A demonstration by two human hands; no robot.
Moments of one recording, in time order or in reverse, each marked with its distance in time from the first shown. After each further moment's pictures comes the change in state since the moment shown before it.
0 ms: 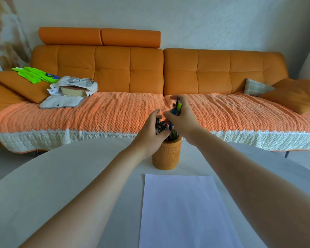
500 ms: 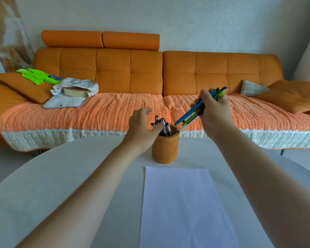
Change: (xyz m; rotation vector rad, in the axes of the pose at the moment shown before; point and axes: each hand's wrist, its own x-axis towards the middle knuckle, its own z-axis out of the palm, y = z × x) left_hand -0.034 0.020 -0.021 0.232 0.220 0.048; right_hand -0.043 -0.050 -0.057 0.686 0.339 0.107
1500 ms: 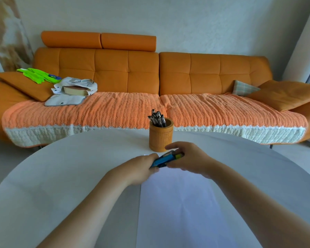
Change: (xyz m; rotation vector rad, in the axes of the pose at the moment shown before) left_hand -0.109 -0.005 0.000 0.353 -0.693 -0.036; right_hand -0.109 0.048 -0.054 -1.009 -0.603 0.263
